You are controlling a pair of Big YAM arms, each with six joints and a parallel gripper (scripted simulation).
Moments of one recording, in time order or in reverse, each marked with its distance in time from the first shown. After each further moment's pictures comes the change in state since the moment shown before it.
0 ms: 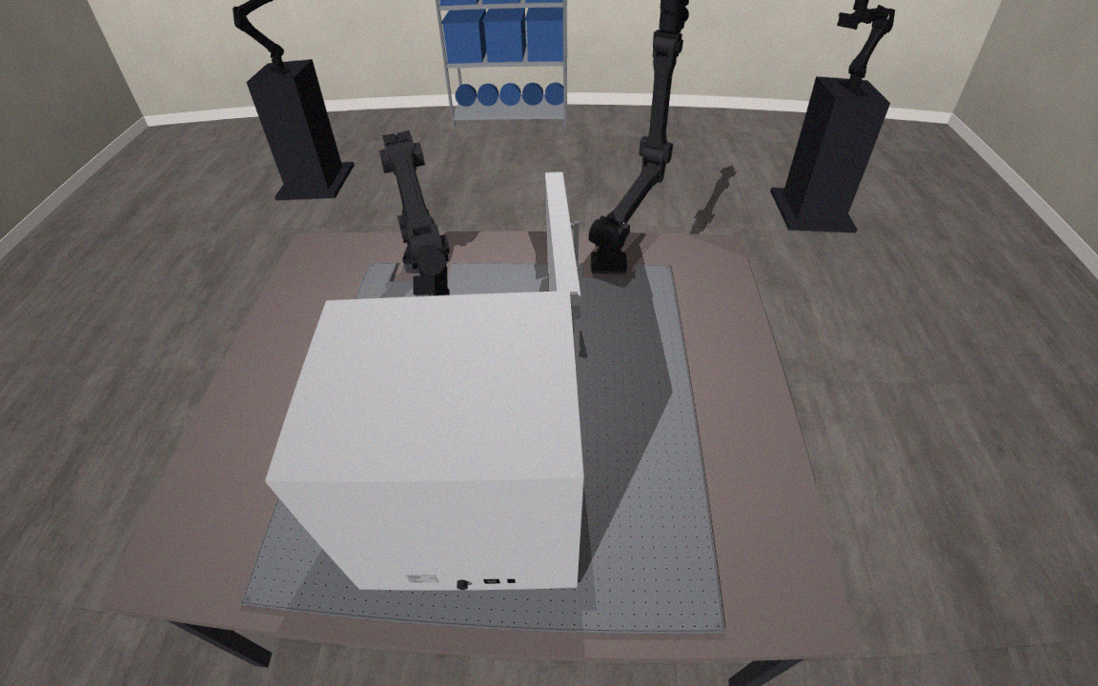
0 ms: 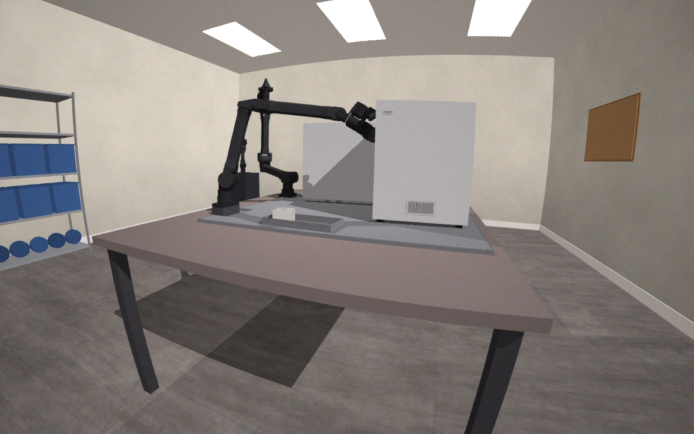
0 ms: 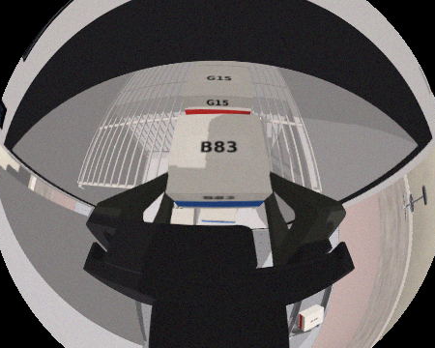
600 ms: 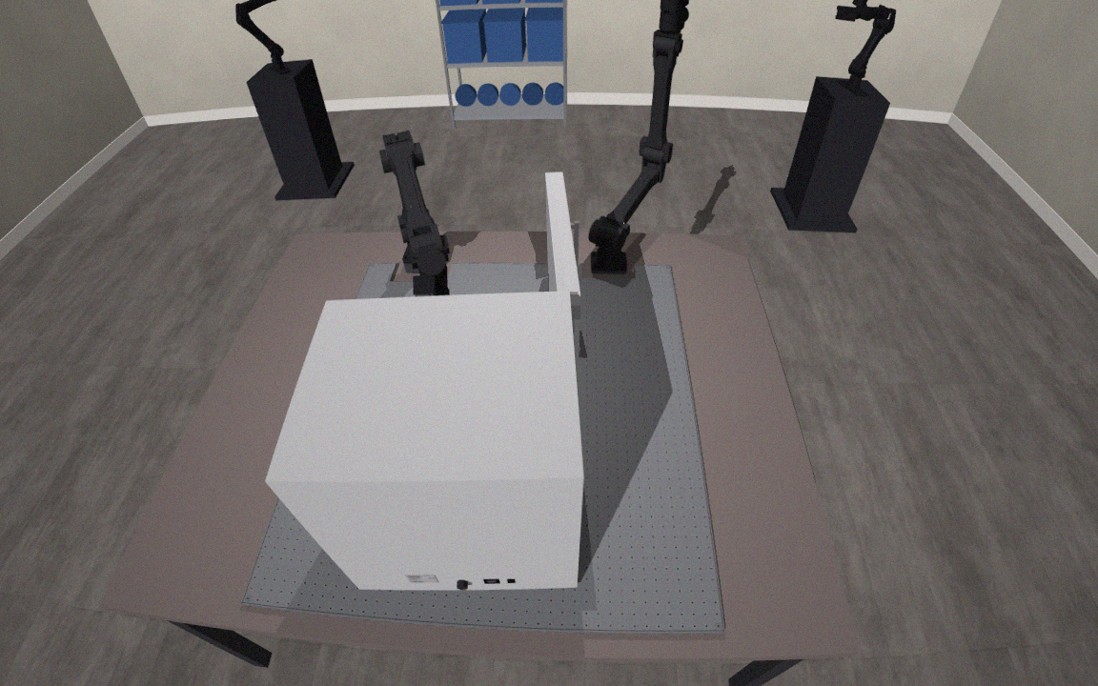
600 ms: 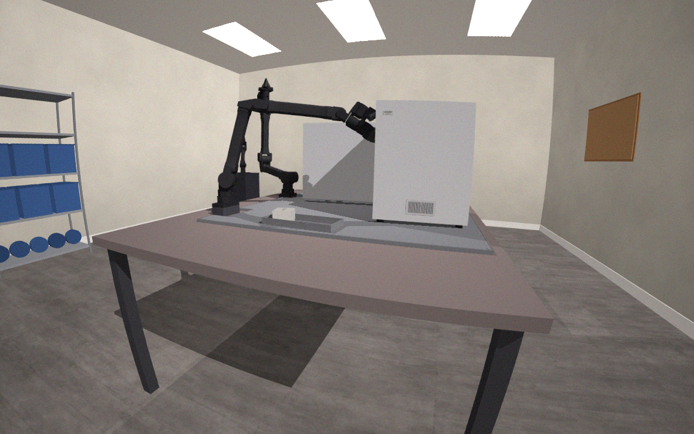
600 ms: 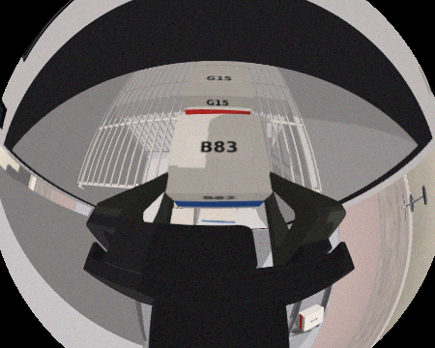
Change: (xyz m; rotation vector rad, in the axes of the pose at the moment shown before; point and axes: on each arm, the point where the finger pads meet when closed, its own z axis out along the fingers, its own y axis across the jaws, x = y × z) left arm 0.000 0.000 0.000 0.000 0.000 0.000; right arm 0.000 0.000 0.000 0.000 0.000 0.000
